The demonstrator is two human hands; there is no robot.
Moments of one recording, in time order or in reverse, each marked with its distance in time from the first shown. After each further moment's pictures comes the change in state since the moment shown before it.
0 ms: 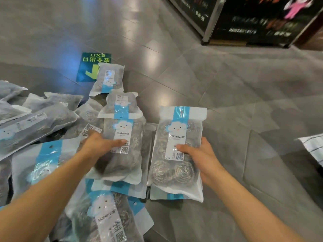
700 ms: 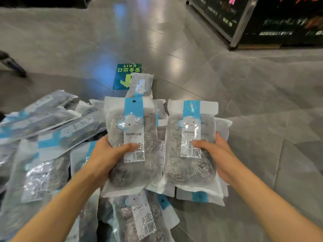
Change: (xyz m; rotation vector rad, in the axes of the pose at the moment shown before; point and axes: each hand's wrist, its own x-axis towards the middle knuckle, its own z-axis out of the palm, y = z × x) left_hand -0.078 -0.017 -0.065 -0.446 -0.022 0.211; right_hand -0.025 -0.045 0.040 -0.036 -0.148 -0.039
